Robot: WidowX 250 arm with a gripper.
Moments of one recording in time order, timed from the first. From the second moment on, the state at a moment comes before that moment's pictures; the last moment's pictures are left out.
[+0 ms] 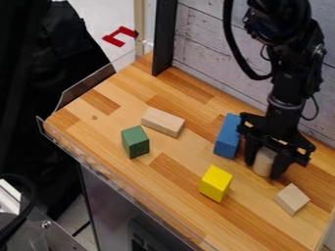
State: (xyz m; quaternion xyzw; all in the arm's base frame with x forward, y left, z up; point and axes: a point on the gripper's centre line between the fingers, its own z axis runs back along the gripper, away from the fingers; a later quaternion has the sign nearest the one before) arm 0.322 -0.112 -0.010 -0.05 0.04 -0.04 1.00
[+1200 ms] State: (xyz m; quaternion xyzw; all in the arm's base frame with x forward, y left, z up) arm 0.256 -0.087 0.030 -0.05 0.02 -0.01 1.00
